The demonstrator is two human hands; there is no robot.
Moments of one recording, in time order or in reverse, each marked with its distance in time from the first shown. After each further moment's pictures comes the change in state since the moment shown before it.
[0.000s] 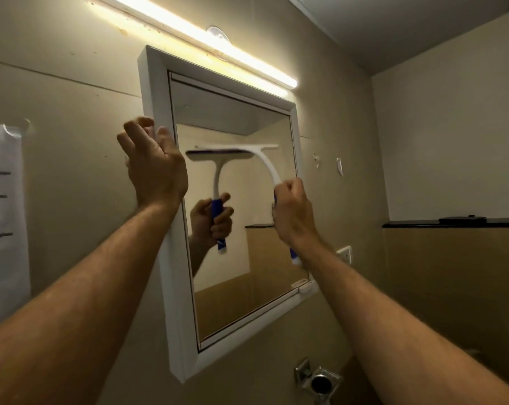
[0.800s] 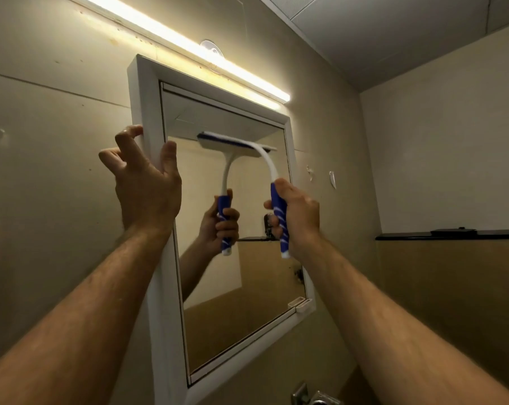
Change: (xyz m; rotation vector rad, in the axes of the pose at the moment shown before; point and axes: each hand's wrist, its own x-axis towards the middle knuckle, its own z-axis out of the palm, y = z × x) left_hand -0.016 0.009 -0.003 0.033 0.053 0.058; right_hand 0.028 0.004 -0.006 0.468 0.038 0.190
